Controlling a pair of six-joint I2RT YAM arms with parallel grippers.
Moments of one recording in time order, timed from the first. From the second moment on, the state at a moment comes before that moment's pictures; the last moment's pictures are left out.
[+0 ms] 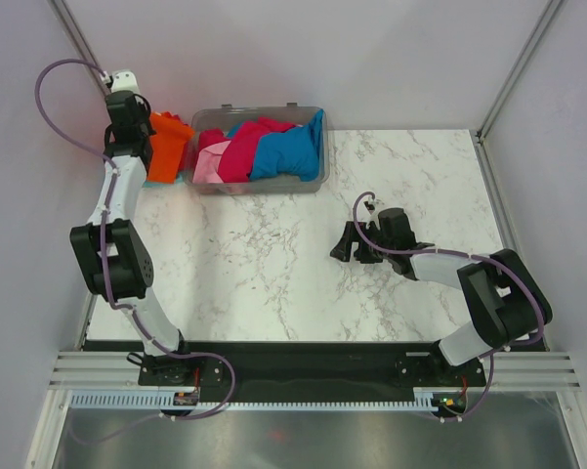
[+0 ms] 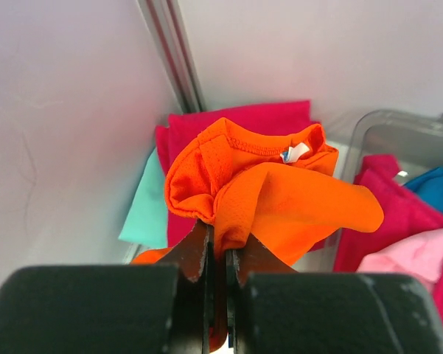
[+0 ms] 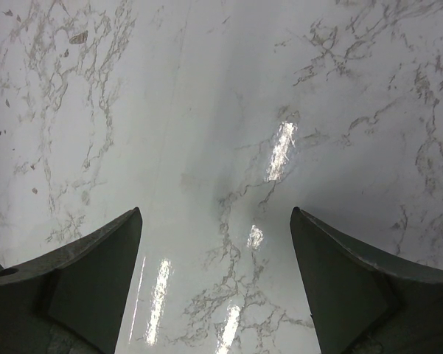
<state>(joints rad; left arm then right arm) 0.15 1.84 1.65 -0.07 -0.25 0.05 0.40 1.54 0.60 0.24 -0.32 0.48</state>
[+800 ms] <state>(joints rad) 0.19 1.84 1.83 -0.22 -0.06 -0.24 0.40 1.54 0.61 0.24 -0.33 0.48</state>
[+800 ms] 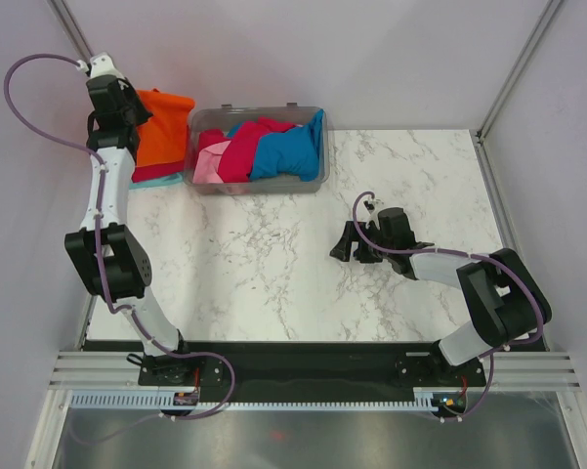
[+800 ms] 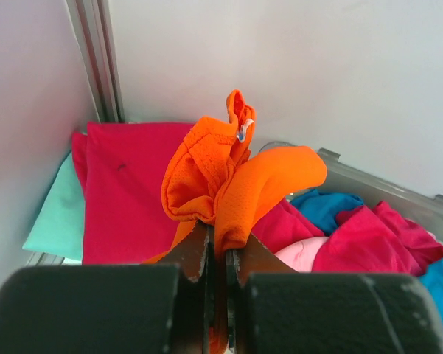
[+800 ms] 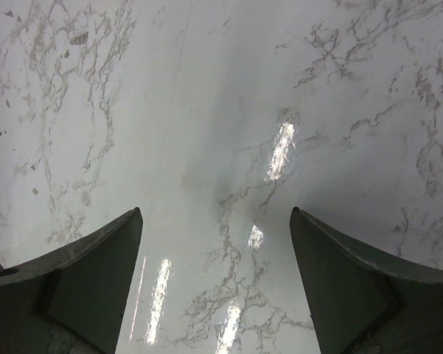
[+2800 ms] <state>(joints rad) 0.12 1.51 1.35 -0.14 -0.42 -0.37 0.39 1.55 0.61 0.25 -0.34 0.48</state>
